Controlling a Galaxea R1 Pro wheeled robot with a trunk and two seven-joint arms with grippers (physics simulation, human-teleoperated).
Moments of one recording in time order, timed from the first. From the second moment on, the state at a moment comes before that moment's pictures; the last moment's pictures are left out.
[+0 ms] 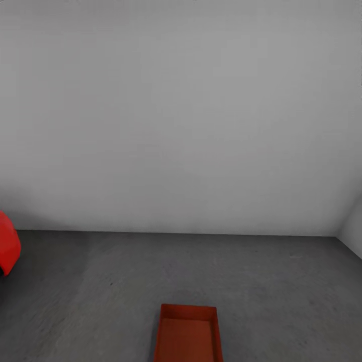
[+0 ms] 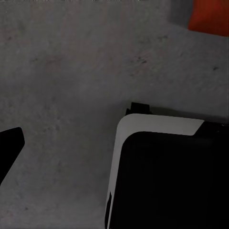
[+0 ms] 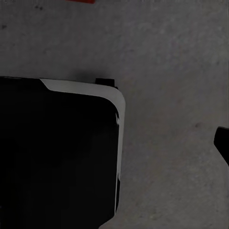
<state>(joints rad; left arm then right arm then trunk) -0.23 0.05 -0.11 -0.01 0.22 -0.08 0.08 -0.13 -0.05 0.34 0.03 -0.29 -0.20 0.02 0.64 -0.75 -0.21</state>
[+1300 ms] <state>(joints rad) -0.23 0.05 -0.11 -0.01 0.22 -0.08 0.08 -0.13 -0.05 0.34 0.03 -0.29 -0.20 0.02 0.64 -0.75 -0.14</state>
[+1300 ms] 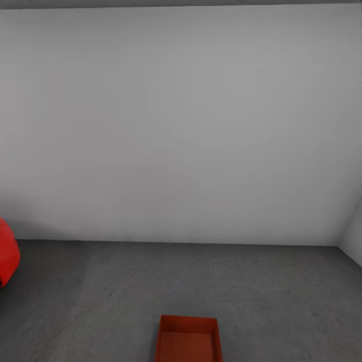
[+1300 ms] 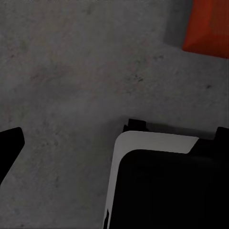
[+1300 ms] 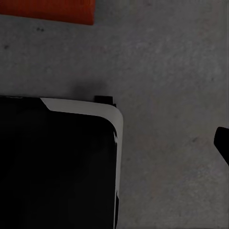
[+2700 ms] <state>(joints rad) -0.23 0.05 -0.11 -0.01 0.22 -0.08 0.08 -0.13 -0.05 0.34 0.03 -0.29 -0.20 0.02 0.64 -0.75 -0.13</state>
